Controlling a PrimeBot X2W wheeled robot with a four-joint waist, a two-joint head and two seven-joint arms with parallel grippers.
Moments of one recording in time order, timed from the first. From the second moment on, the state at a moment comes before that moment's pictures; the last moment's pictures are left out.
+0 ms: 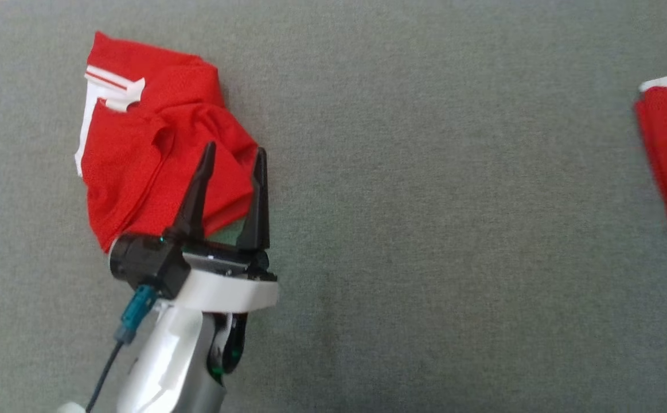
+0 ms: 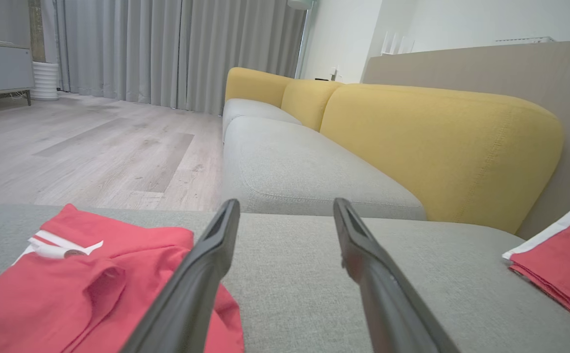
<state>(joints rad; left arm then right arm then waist) -0.29 0.04 -0.33 0.16 -0.30 -0.02 -0.26 -0.57 -0.70 0.05 0.79 -0.02 0.13 -0.03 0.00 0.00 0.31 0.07</state>
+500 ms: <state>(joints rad) -0.32 0.04 -0.32 0.15 -0.29 -0.03 -0.26 -0.63 -0.68 -0.04 0.84 -0.08 0.13 -0.05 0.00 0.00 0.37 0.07</state>
